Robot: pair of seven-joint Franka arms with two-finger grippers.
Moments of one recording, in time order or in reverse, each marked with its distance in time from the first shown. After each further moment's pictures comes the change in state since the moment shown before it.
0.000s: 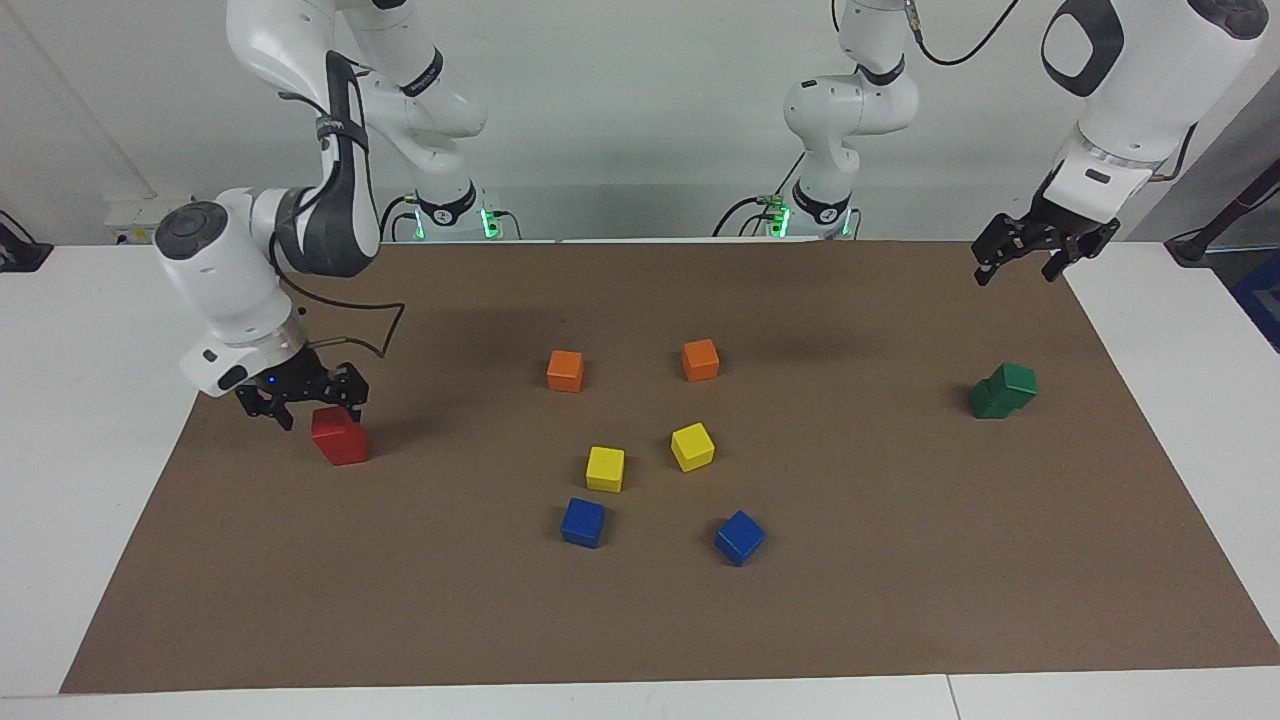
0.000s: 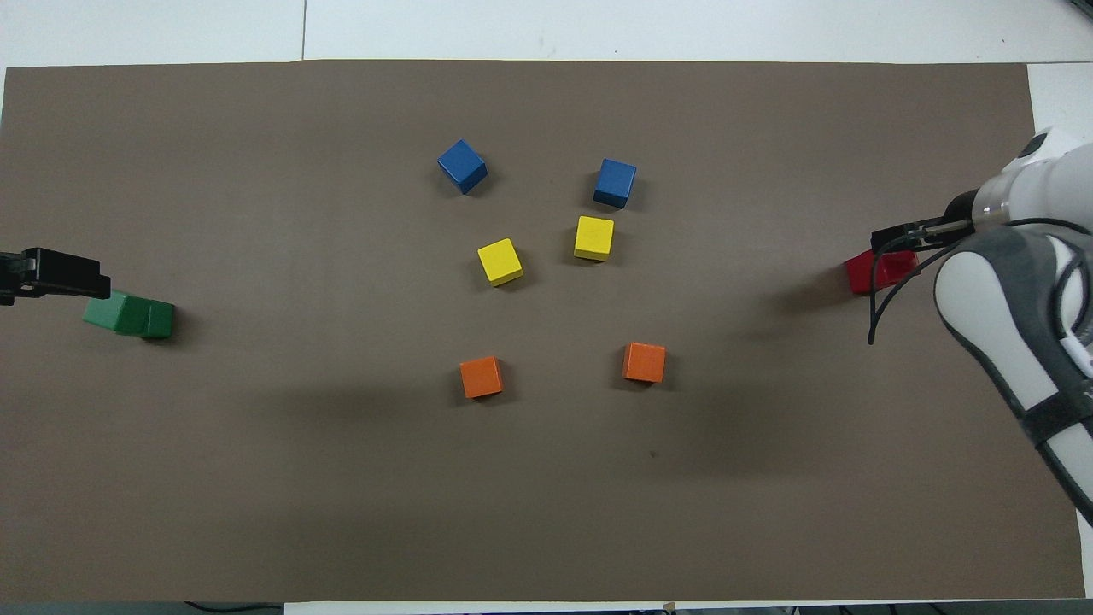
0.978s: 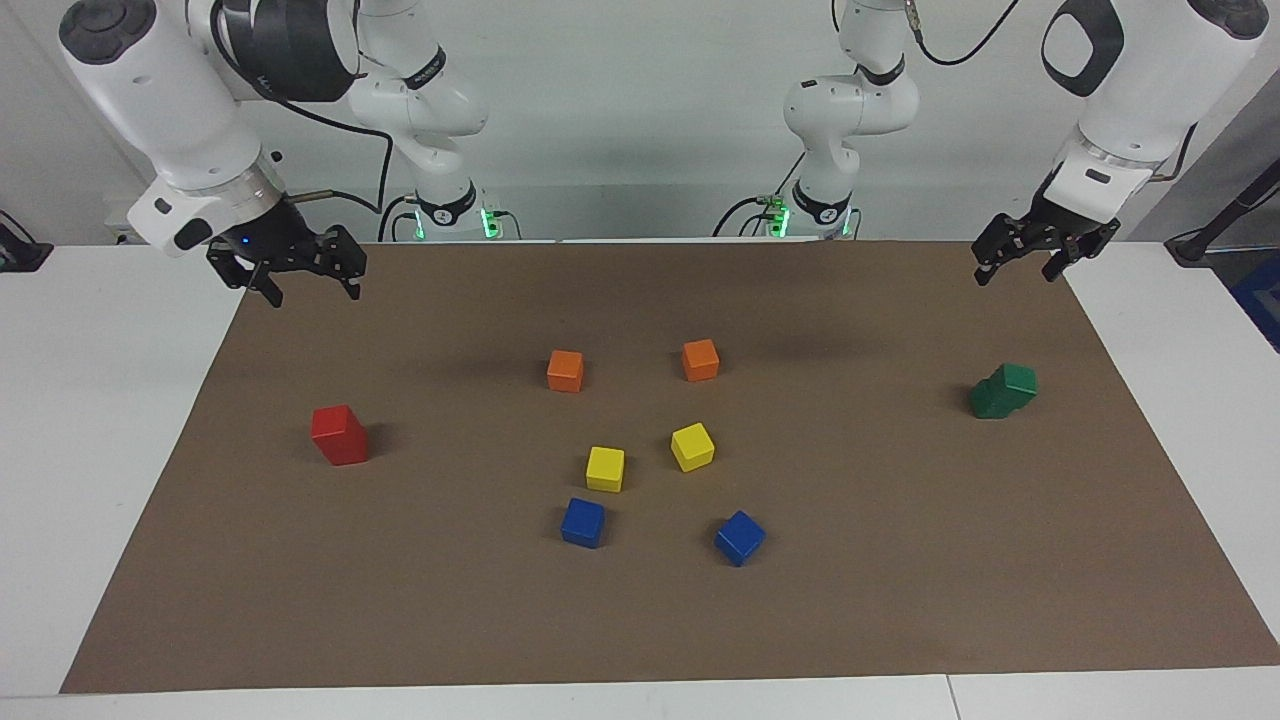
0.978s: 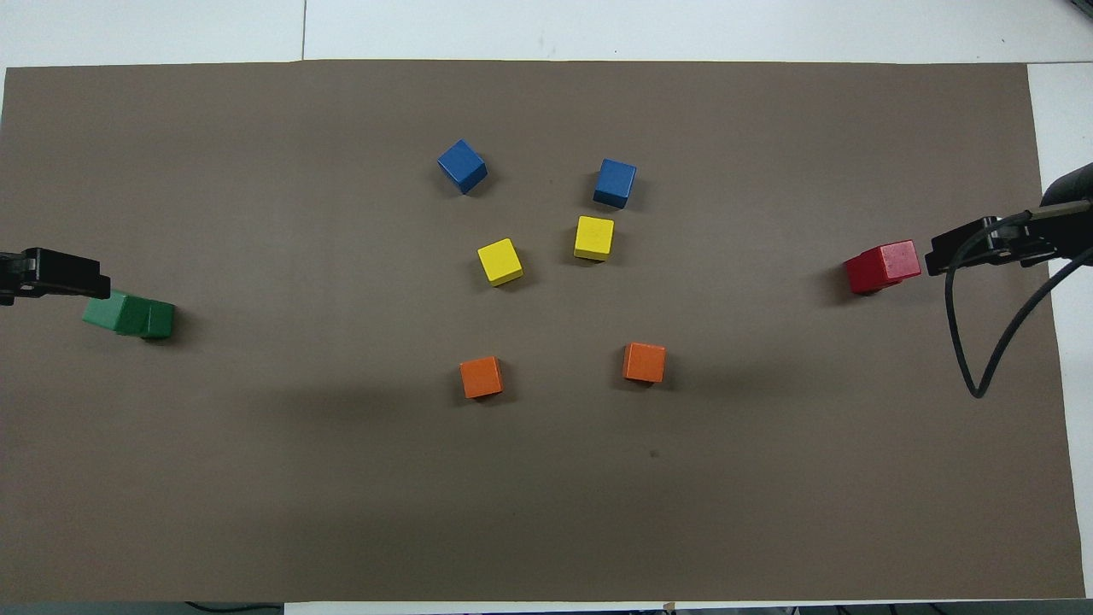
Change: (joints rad) left arm 0.000 0.000 0.000 0.000 0.000 0.000 0.000; right arm 0.073 -0.120 0.003 0.302 0.013 -0.563 0.121
